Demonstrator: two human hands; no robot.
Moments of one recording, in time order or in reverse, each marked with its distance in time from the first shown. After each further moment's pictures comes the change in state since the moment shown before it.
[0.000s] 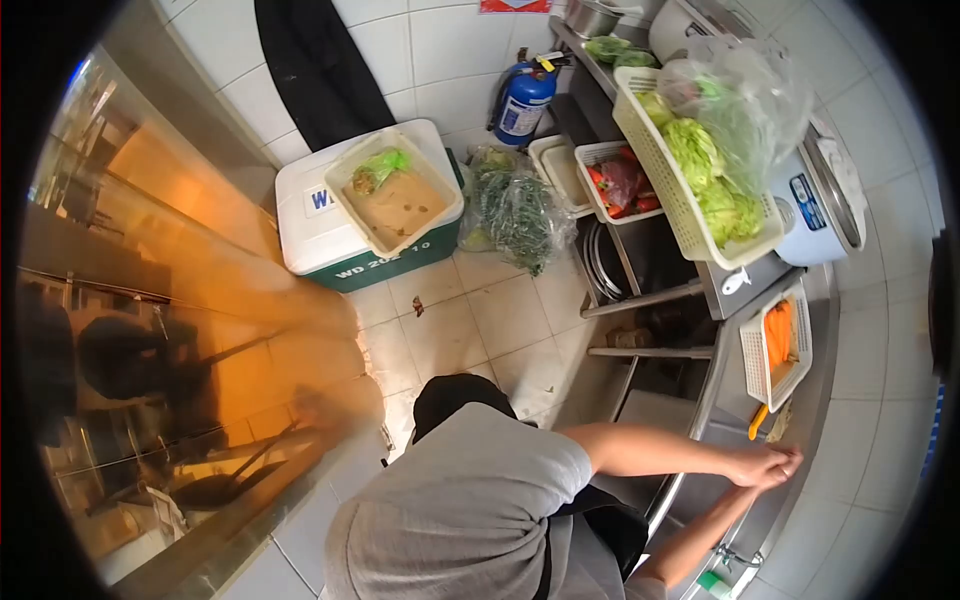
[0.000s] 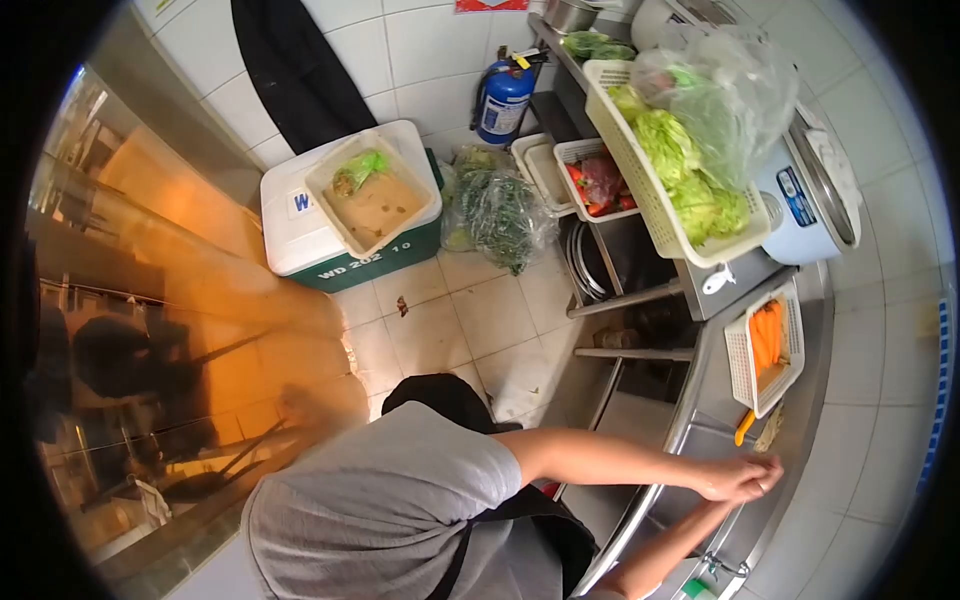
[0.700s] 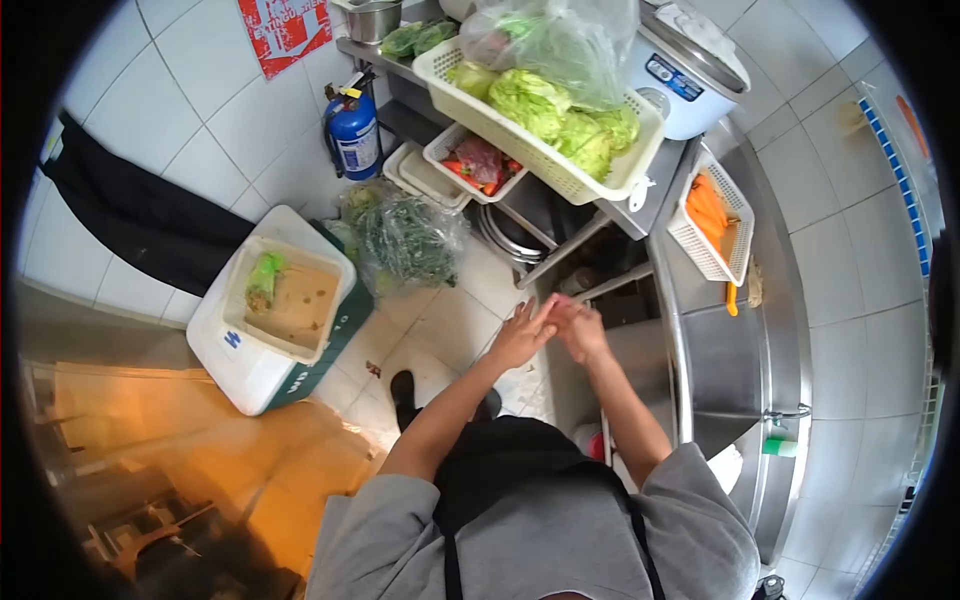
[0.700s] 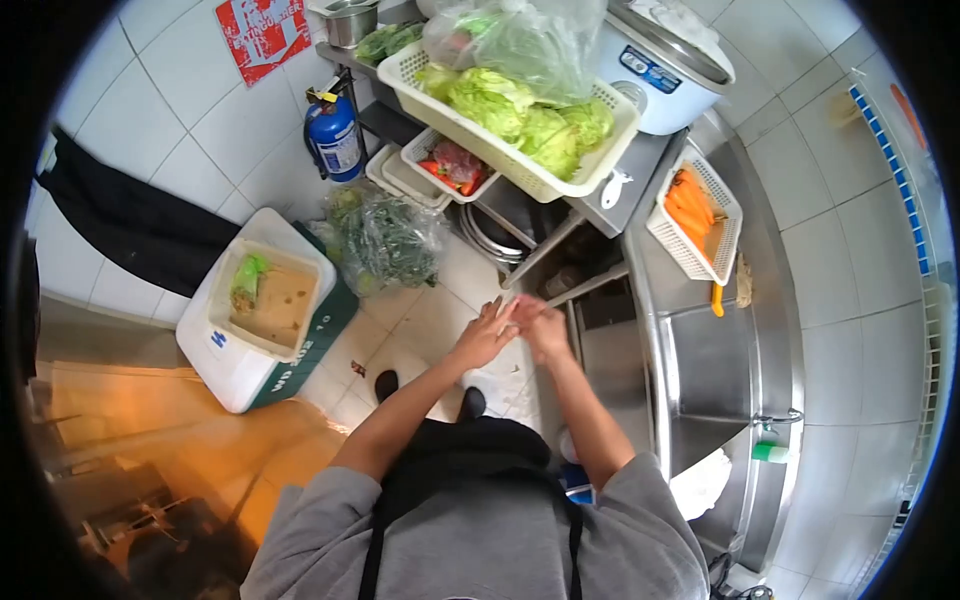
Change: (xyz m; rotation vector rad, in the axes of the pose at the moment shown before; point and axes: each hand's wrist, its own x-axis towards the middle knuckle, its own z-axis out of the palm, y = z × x) left_hand -0.212 -0.008 -0.304 0.990 -0.034 -0.546; right_hand -0.161 0.119 0.206 0.087 -0.752 0.789
